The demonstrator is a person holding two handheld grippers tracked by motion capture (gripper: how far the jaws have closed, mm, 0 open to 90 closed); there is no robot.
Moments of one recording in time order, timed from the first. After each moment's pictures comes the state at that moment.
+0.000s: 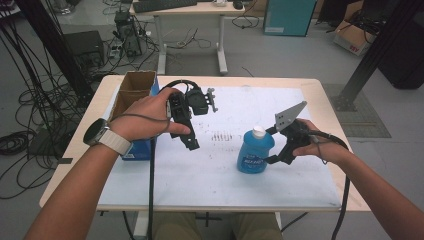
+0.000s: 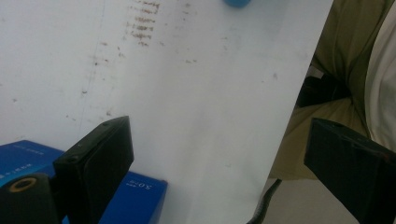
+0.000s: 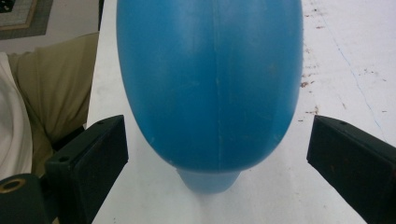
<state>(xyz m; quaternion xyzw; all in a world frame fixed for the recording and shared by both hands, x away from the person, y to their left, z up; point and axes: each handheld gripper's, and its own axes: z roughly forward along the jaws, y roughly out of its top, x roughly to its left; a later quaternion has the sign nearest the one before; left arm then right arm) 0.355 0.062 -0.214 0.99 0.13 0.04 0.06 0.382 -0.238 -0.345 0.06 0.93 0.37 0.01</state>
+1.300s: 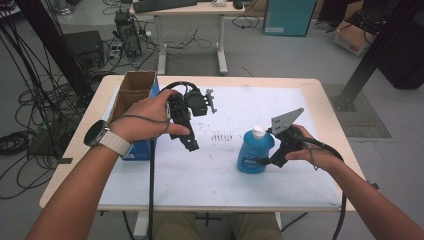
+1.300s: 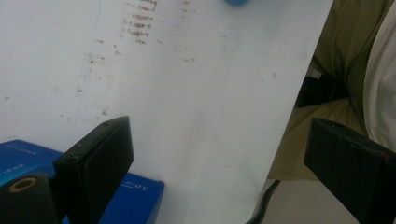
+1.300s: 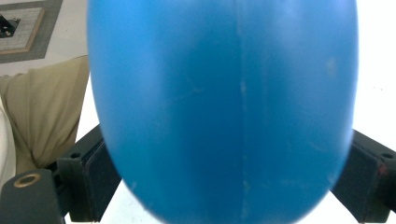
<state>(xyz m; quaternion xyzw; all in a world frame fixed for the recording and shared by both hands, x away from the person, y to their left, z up) 0.355 0.063 -0.220 0.99 0.14 0.03 0.07 0.381 -0.230 -0.367 0.06 0.91 0.42 0.02</state>
